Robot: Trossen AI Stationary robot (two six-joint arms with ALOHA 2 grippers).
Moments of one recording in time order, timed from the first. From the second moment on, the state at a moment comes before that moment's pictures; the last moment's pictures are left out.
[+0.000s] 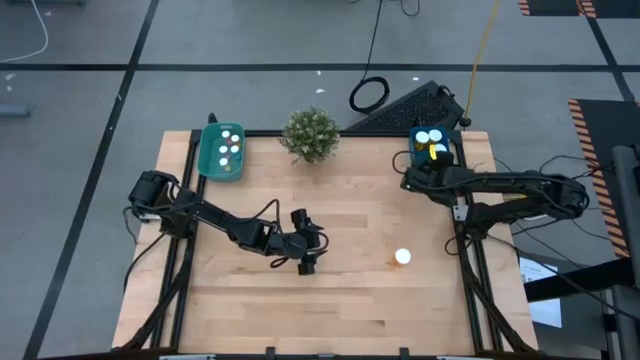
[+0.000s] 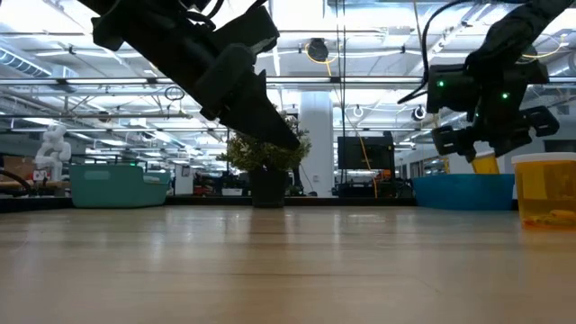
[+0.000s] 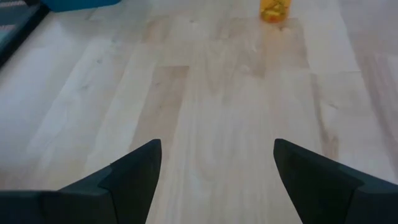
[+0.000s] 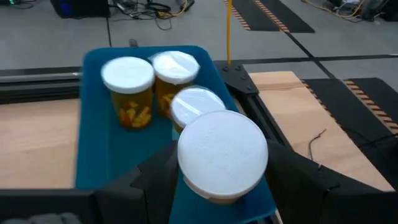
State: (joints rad) left arm -0.27 1.75 0.93 0.13 -0.41 -0.11; right arm -0.42 1.18 0.49 -0.78 1.07 1.26
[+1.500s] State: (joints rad) left arm -0.29 1.75 0.93 0.12 -0.40 -0.08; right arm -0.50 1.00 0.32 -0.51 0.96 1.17
